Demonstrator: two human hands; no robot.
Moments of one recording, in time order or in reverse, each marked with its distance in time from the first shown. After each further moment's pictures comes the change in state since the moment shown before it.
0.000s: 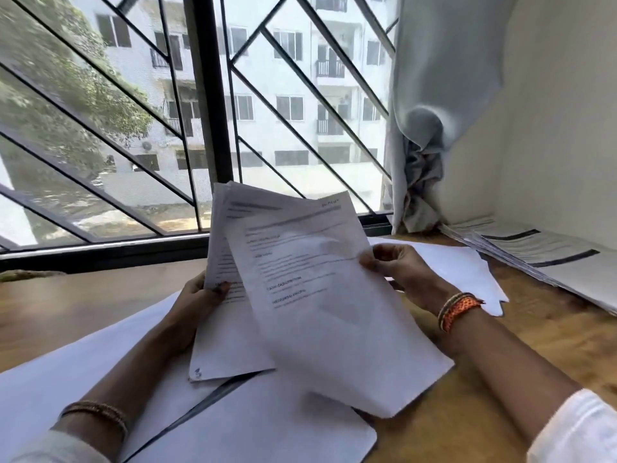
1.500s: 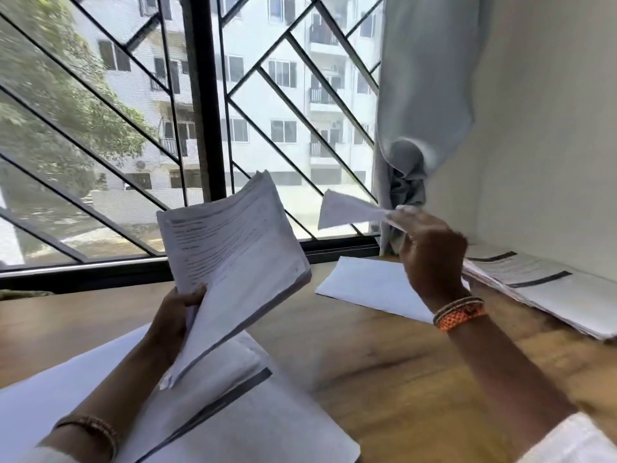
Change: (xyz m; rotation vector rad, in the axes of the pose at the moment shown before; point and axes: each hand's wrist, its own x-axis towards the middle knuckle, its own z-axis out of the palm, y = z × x) left_hand 0.006 0.015 -0.002 -0.258 0.052 0.066; right_hand -0.026 -0.062 -0.018 -1.127 0.897 -0.984
